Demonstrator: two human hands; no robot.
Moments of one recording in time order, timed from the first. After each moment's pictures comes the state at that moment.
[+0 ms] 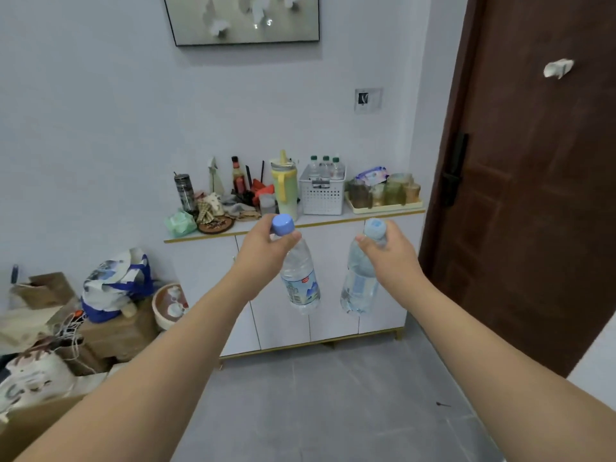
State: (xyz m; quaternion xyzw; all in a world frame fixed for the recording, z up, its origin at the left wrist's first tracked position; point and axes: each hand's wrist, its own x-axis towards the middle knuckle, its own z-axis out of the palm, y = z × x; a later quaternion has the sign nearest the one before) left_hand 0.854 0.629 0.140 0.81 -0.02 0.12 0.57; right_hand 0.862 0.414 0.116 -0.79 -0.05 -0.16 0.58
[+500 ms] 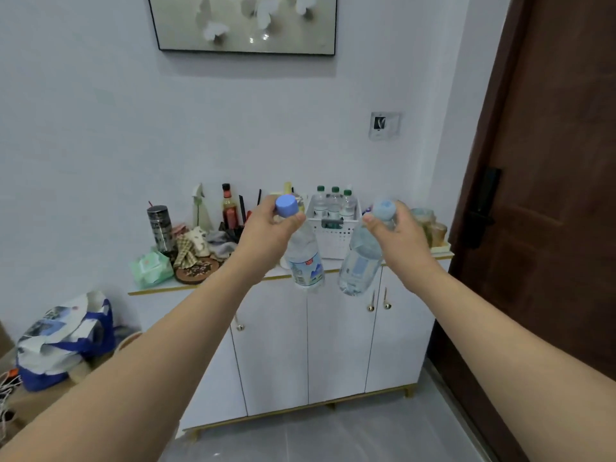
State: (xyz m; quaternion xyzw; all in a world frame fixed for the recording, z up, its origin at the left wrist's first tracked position) left_hand 1.118 0.684 0.181 0.77 -0.09 0.18 0.60; right_hand 1.122 0.470 0.167 -0.77 -0.07 -0.22 0.59
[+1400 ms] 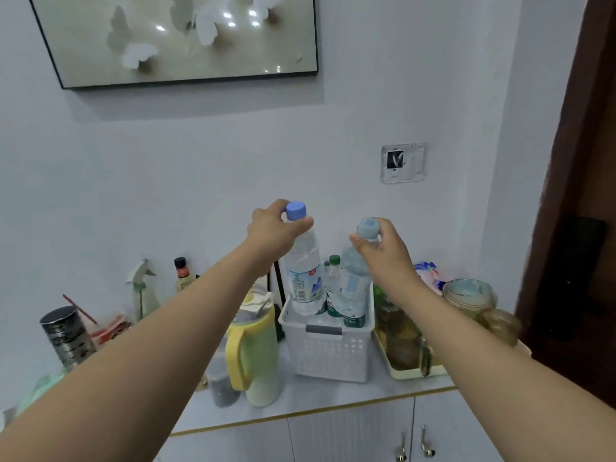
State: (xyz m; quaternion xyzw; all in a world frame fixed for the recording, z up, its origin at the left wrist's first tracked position) left_hand 1.530 0.603 0.246 0.86 0.00 0.17 0.48; right_hand 1.543 0.413 0.184 -0.76 -0.11 -0.21 0.61
